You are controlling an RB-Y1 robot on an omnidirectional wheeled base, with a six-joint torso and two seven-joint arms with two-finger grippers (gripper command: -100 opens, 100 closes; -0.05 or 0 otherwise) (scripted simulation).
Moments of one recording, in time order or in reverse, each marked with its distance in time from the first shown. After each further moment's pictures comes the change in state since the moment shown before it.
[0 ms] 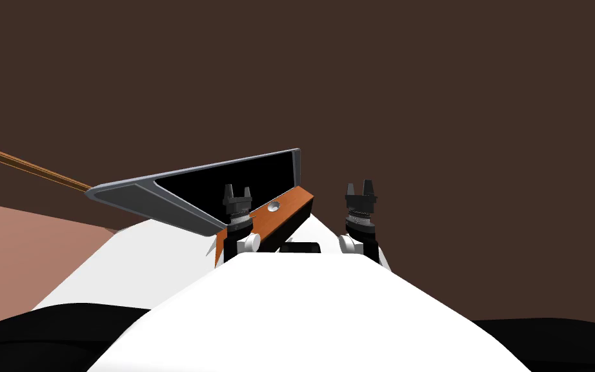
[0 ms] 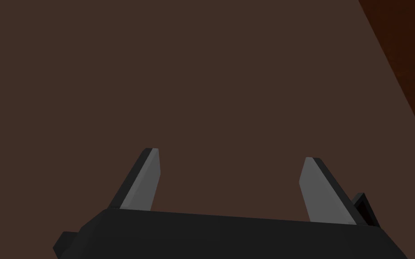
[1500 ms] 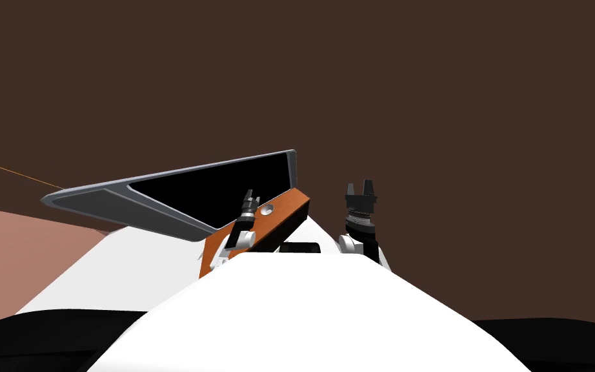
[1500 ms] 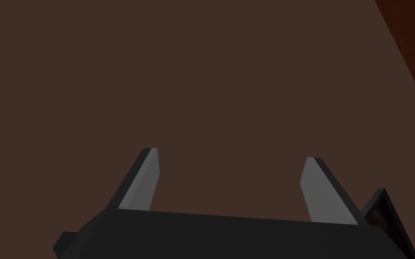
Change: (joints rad) left arm -0.115 0.193 0.062 0.209 -0.013 0.380 0.027; right arm 0.000 0.000 0.000 0.000 0.000 0.000 0.000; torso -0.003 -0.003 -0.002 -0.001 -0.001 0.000
